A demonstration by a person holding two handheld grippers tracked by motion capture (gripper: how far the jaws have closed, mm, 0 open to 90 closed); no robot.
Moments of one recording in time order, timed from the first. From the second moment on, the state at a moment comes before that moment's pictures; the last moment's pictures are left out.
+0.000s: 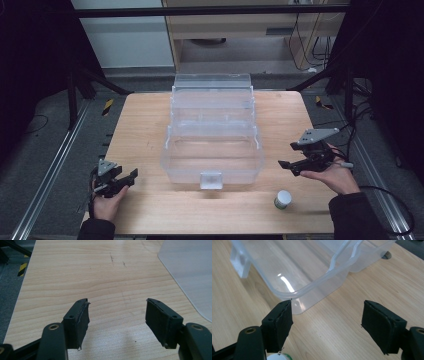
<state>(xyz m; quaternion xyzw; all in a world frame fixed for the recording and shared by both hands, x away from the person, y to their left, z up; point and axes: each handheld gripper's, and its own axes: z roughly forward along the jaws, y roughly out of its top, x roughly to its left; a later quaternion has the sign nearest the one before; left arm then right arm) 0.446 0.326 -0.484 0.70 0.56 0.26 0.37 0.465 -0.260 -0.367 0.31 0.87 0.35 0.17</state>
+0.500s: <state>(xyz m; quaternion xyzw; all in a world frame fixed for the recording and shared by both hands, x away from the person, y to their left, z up) 0.447 0.324 -0.485 0.70 0.56 0.26 0.36 0.459 -0.247 -0.366 0.23 0.92 0.28 0.12</state>
